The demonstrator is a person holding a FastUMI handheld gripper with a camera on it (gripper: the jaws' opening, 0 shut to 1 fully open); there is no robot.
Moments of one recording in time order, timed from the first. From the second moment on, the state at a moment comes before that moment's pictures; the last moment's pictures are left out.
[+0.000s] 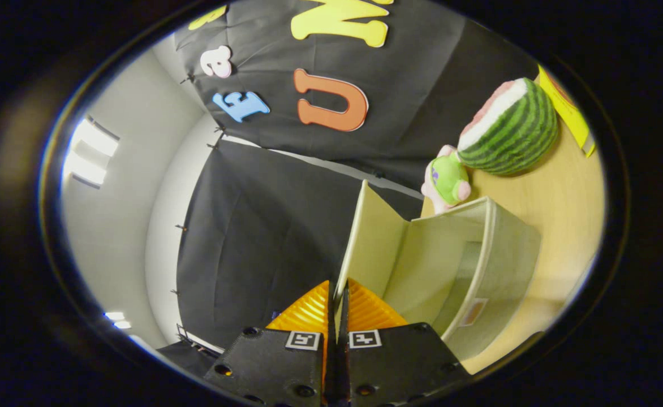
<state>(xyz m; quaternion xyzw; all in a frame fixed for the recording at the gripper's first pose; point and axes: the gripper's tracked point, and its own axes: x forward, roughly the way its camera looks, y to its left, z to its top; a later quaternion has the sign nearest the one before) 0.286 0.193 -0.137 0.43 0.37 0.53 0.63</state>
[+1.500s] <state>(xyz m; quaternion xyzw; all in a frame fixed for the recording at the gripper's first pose) 0.233 0.233 -0.175 0.31 0.36 0.40 0.78</state>
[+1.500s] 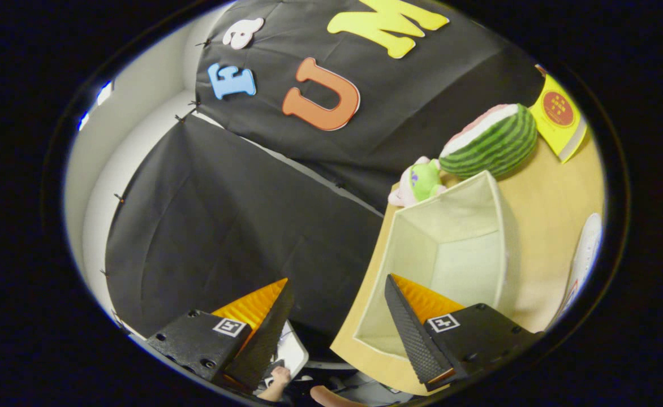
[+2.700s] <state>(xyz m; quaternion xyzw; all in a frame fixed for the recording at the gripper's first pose) 0.210 -0.058 -0.342 0.07 0.48 0.18 0.86</state>
